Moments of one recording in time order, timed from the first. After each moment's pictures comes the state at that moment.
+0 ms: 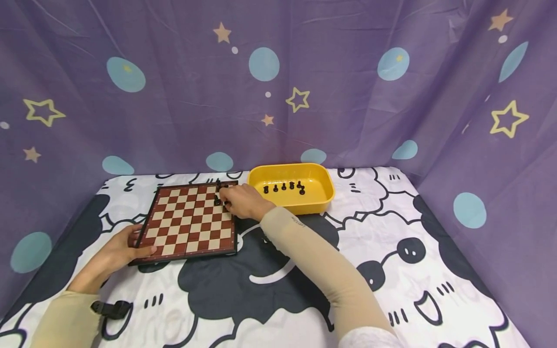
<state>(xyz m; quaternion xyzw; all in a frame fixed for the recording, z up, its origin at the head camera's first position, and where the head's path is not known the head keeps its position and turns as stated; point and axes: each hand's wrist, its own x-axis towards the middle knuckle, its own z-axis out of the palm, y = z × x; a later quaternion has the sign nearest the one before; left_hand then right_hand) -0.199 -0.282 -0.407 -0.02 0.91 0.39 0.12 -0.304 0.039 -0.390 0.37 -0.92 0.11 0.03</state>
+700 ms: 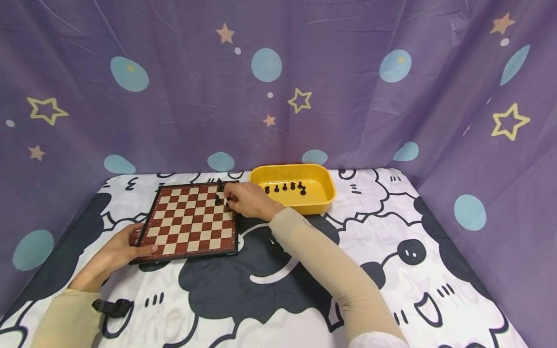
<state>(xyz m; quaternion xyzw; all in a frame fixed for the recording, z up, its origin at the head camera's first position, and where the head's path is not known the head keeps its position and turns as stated) -0.197 -0.284 -0.406 -0.01 0.91 0.40 0.12 -0.294 0.054 -0.378 0.36 -0.91 0.20 0.04</state>
